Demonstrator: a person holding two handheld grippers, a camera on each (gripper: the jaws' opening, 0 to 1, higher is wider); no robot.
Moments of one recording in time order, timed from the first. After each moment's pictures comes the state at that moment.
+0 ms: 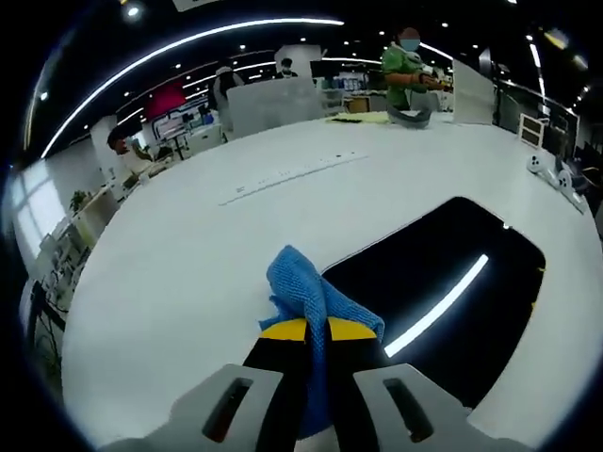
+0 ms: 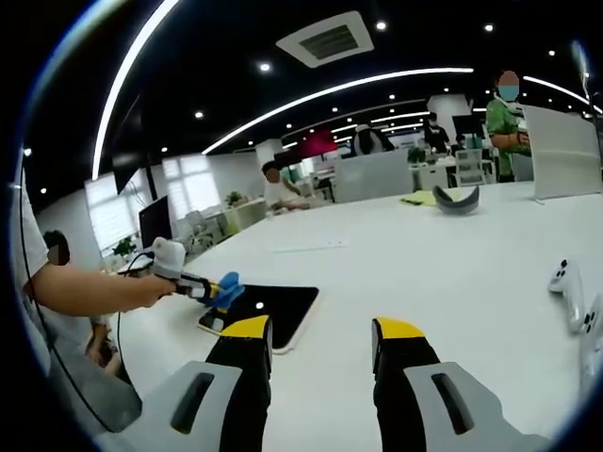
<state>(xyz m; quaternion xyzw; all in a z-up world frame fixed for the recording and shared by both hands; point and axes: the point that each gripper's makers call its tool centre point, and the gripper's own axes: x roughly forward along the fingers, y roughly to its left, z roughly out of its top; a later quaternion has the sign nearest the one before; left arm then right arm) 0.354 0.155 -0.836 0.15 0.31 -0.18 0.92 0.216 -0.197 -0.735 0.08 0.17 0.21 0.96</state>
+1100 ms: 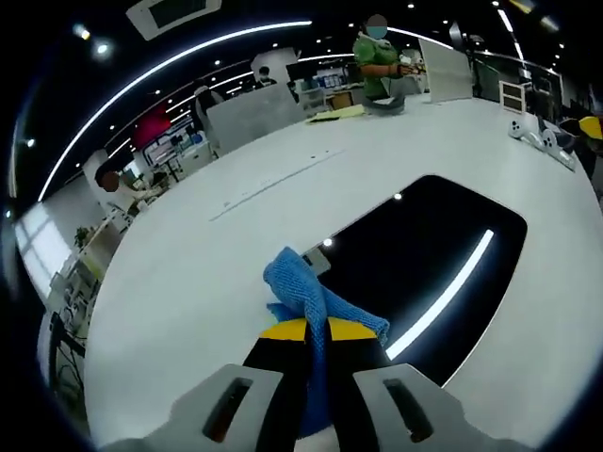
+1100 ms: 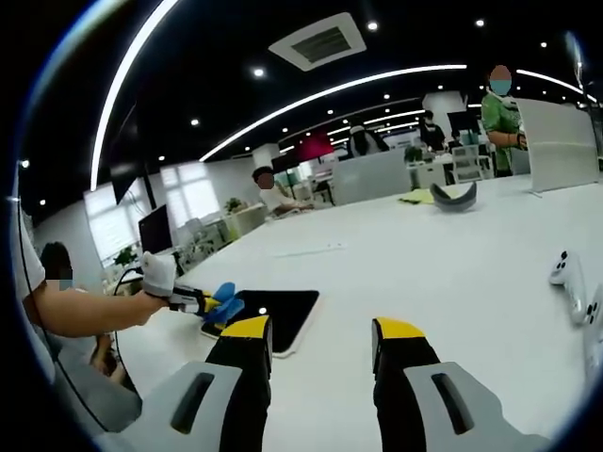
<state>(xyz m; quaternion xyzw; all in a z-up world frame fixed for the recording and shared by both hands) 0.324 0.139 -0.830 0.20 0.30 -0.19 0.92 0.216 -0.200 -0.732 0.11 0.16 0.21 0.96</state>
